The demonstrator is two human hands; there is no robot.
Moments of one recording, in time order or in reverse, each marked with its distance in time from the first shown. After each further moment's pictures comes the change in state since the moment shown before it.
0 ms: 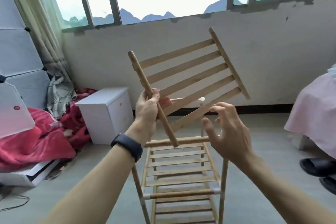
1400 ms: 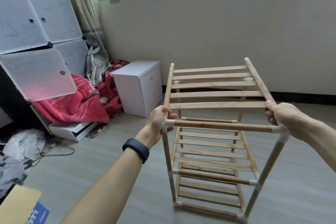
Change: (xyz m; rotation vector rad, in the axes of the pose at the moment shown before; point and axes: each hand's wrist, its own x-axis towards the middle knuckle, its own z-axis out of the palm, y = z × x) left_hand 0.024 -0.077 -0.138 0.175 0.079 -0.380; right_hand 0.027 0.097 0.066 0.481 -0.497 1.108
